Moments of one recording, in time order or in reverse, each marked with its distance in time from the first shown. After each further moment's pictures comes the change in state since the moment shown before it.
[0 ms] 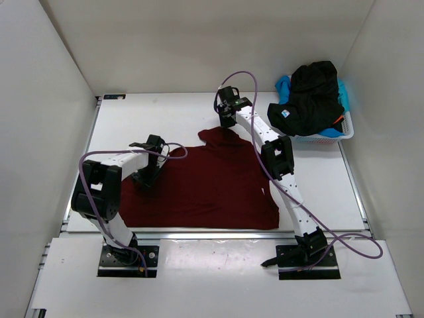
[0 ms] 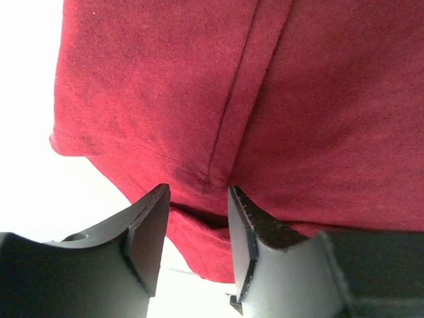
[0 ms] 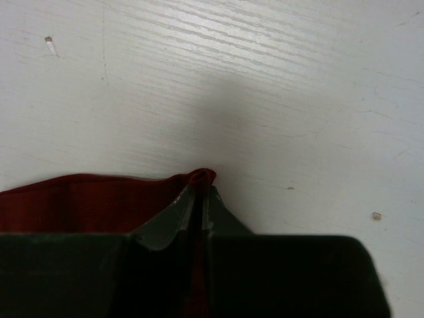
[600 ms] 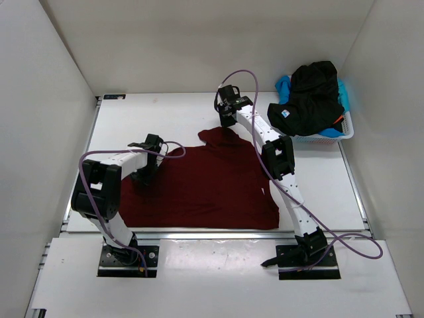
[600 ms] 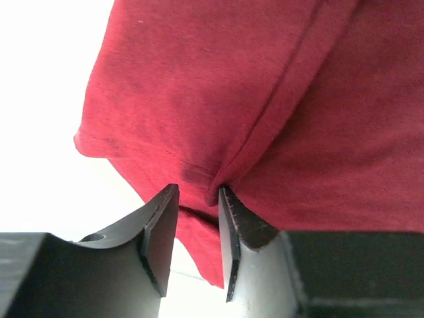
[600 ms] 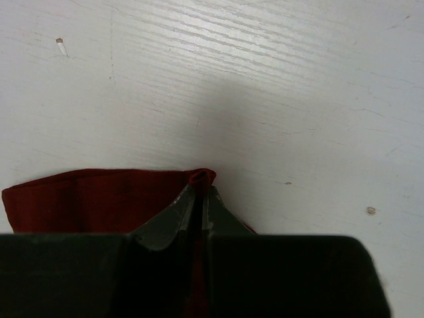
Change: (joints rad) left arm 0.019 0.006 -0.004 0.037 -0.049 0.010; right arm -0.001 -0.014 0.000 -0.008 -0.006 -0.001
